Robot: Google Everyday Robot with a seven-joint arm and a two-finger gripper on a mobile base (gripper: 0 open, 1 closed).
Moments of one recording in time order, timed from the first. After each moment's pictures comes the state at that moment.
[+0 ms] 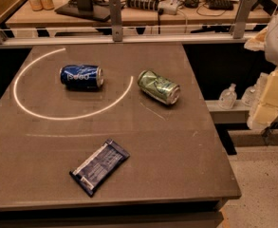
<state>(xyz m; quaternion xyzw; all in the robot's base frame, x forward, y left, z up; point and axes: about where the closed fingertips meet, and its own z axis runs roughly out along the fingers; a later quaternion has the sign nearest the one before) 0.438 -0.217 0.976 -0.60 0.78 -0.03 0.16</state>
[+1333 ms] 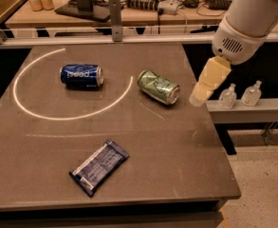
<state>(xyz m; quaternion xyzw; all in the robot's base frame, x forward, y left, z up) 0.513 -0.181 0.929 -0.44 0.89 0.00 0.12</state>
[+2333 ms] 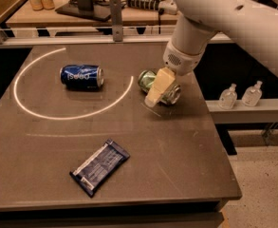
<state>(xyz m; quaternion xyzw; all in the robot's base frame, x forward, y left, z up) 0.581 -0.100 0.850 -0.41 0.91 0.05 0.10</state>
